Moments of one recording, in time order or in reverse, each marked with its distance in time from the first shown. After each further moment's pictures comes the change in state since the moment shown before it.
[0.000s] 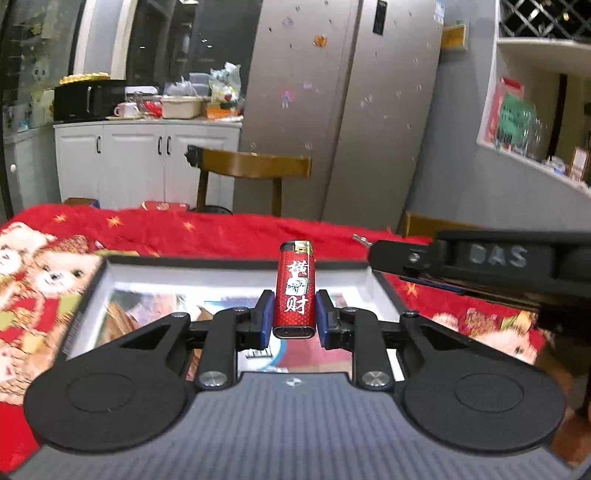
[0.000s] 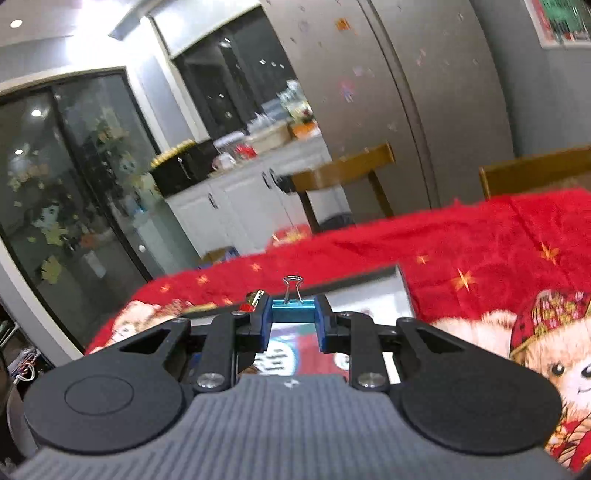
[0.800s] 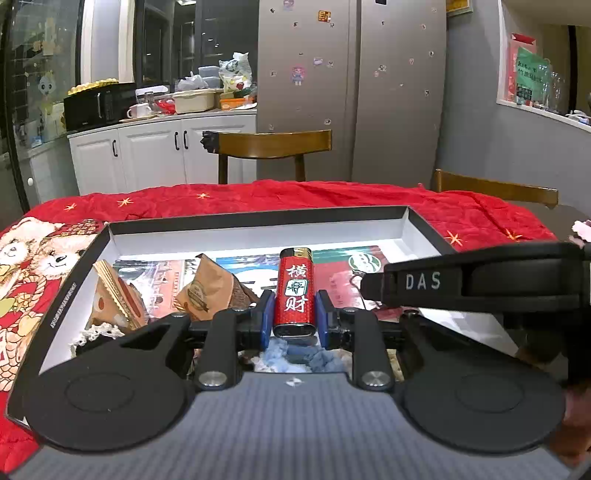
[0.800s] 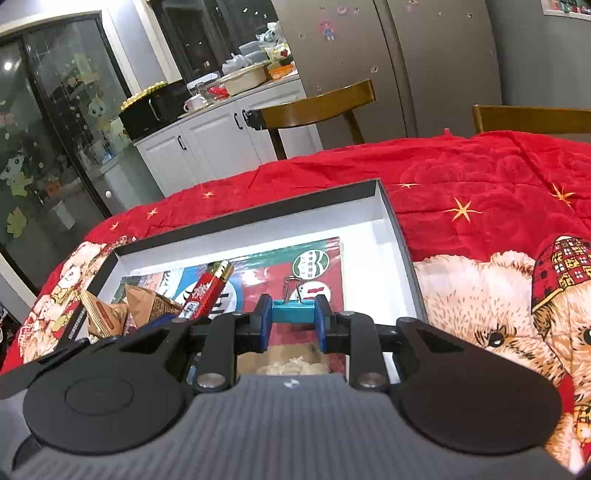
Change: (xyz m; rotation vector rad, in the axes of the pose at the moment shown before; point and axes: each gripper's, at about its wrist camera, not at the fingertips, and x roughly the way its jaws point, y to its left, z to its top) left arm 0.046 0.005 -0.045 0.073 0.025 0.107; right arm 0.057 -0.016 -0.038 -0.044 0.165 -0.092
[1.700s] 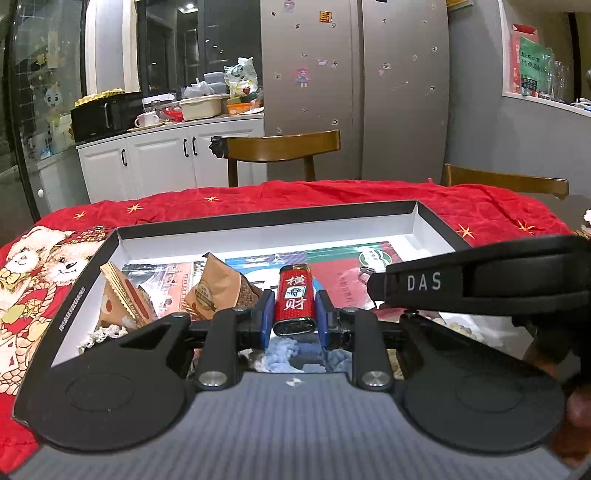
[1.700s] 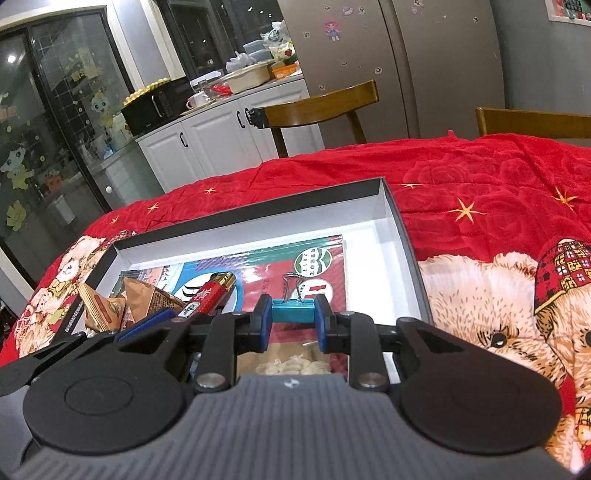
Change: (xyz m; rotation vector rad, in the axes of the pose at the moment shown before) left arm -0.001 -0.005 -0.005 0.036 -0.012 0.049; right arm 0.002 0.000 0.000 -0.020 0.000 0.000
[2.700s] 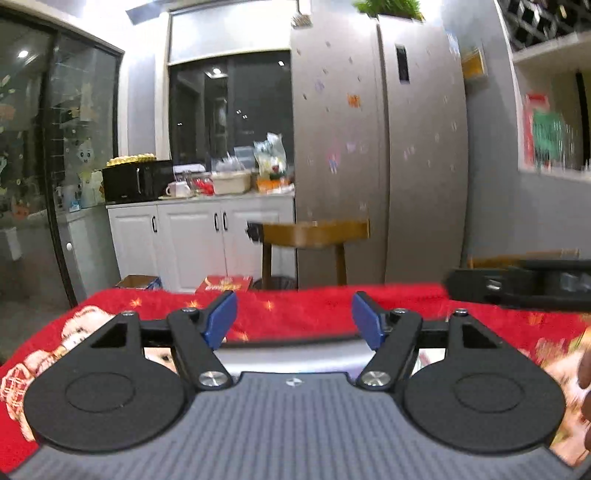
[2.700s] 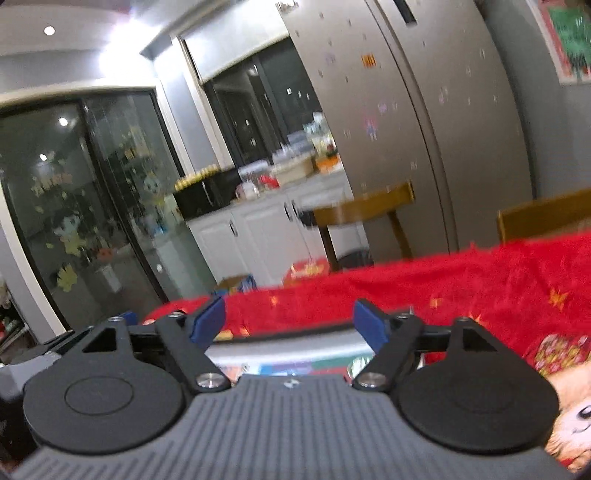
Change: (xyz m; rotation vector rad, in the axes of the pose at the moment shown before) left arm -0.081 0.054 0.066 -0.043 -0.256 0.059; right arm -0.105 0.015 0.039 -0.011 -0.319 0.158
